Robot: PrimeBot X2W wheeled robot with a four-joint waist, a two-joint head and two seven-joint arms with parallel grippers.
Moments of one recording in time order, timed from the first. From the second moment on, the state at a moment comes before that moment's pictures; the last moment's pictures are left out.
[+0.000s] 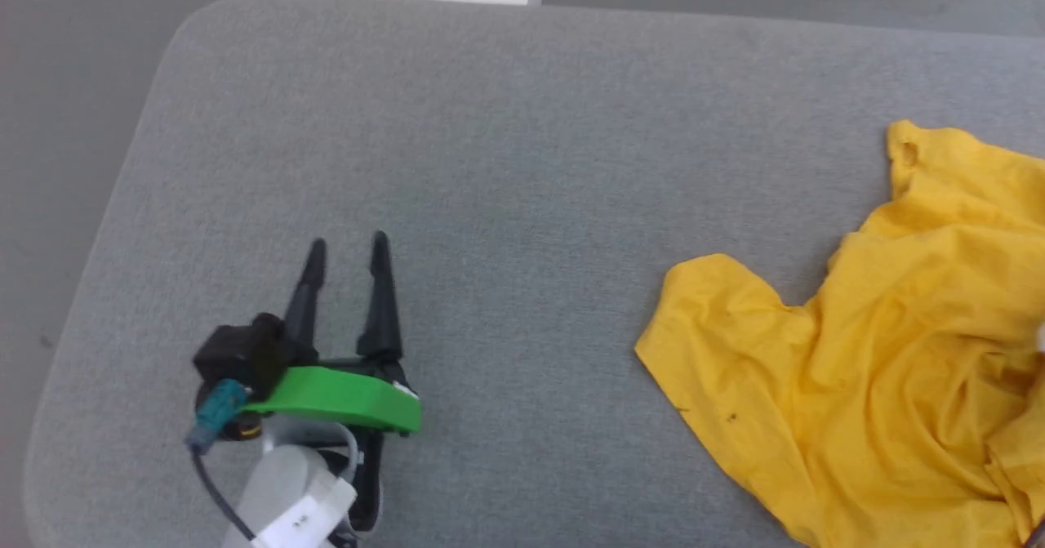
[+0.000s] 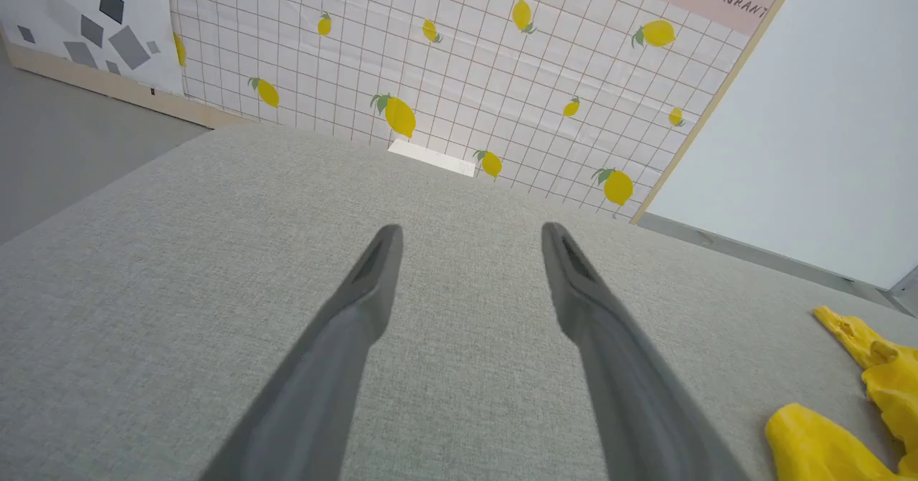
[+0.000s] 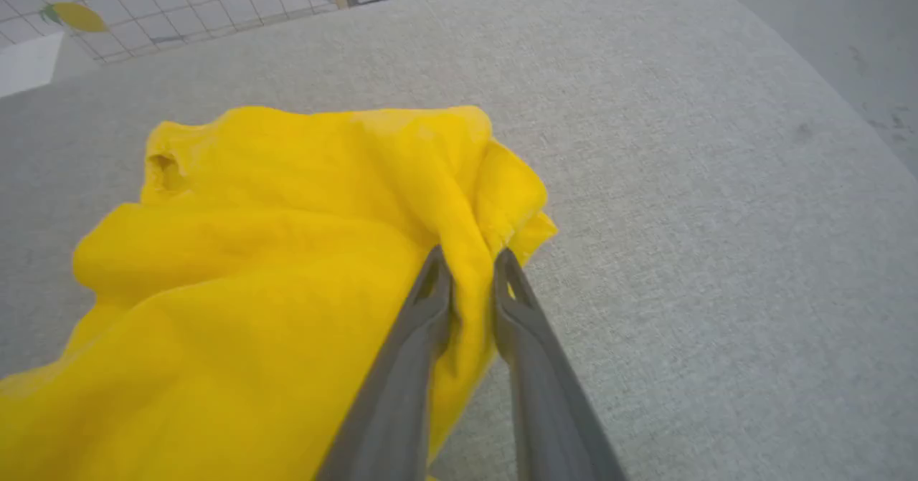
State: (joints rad) left arm -0.19 0.05 -0.14 0.10 -0.40 0.00 -0.26; right arm -0.49 -0.08 -0.73 0.34 -0.19 0.13 0.40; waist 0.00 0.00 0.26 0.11
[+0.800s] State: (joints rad) left arm -0.45 0.05 -0.56 0.49 -0.46 0.08 0.16; right arm 0.02 -0.05 -0.19 0.00 0.20 0.13 0.03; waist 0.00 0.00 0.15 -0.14
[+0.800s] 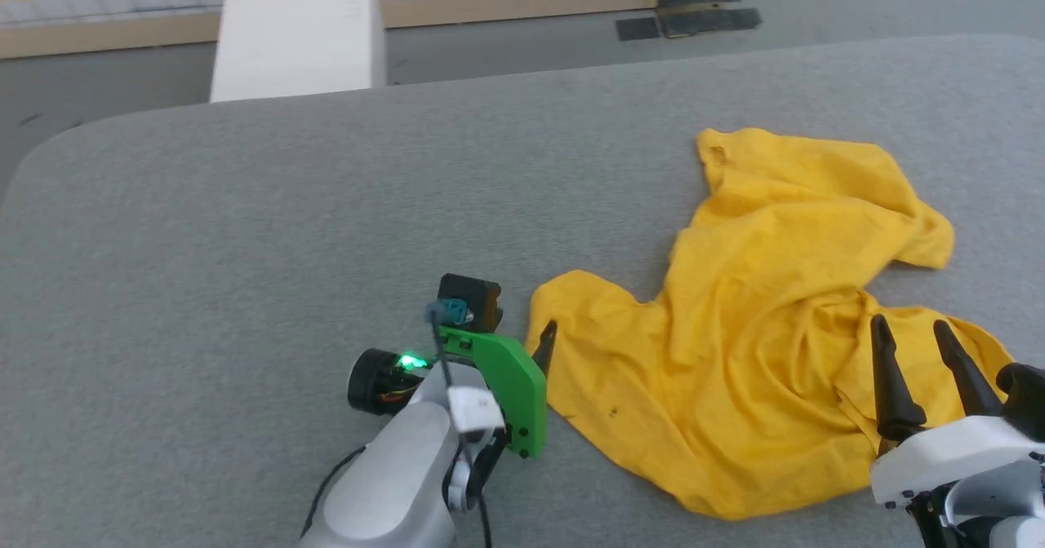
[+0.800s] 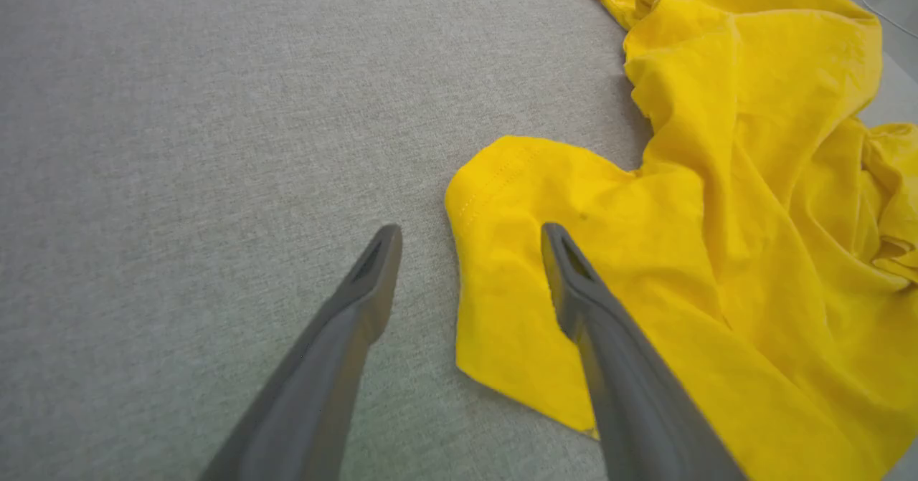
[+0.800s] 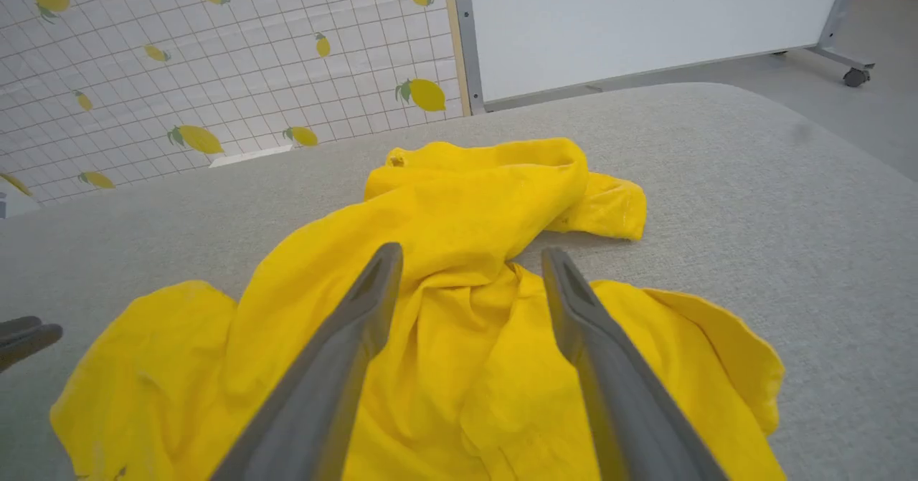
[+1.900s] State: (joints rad) left arm -0.12 0.27 -0.25 0.18 -0.59 0.34 0.09; right arm 0.02 -0.05 -0.17 -0.03 0.23 0.13 0.09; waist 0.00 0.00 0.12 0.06
